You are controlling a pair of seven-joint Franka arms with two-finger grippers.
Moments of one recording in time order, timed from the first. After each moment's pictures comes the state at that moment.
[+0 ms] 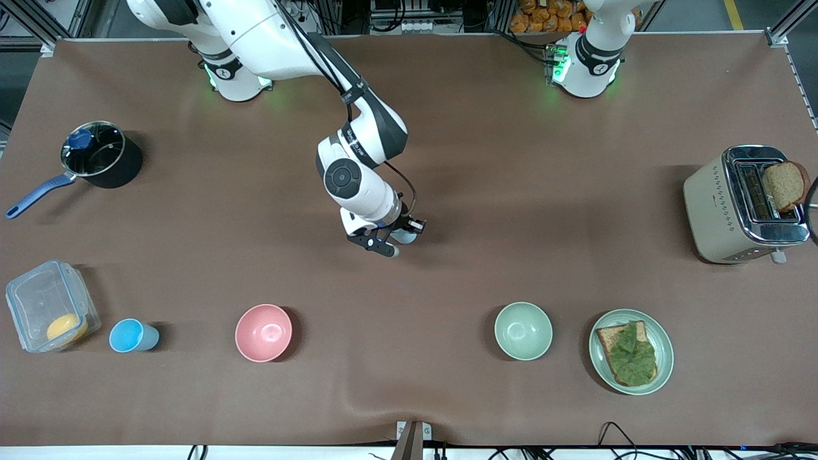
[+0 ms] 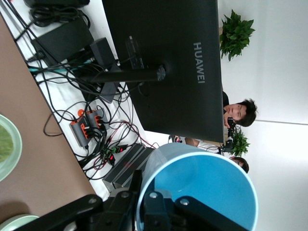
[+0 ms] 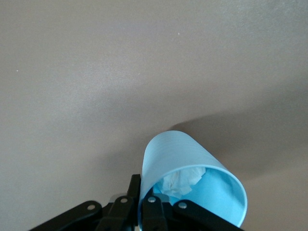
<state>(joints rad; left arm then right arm) 0.24 0.37 -0.17 -1.39 -0.73 2.54 -0.60 0.73 0.69 0.00 -1.60 0.42 2.41 0.86</state>
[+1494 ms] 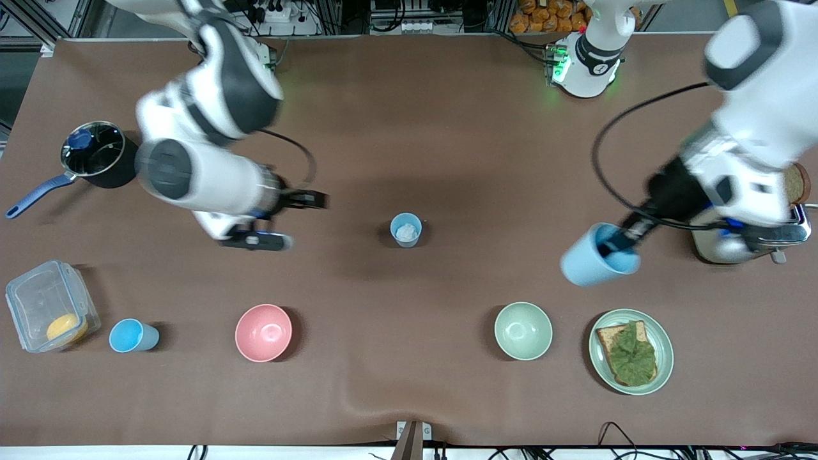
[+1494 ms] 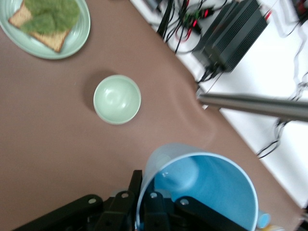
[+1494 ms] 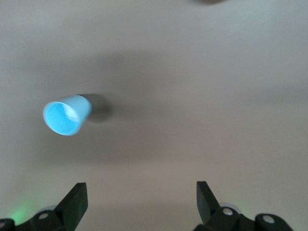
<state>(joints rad) 0.07 0.20 -0.41 -1.52 -0.19 2.06 -0.96 0.40 0.33 -0.05 -1.47 0.24 1.58 0.36</state>
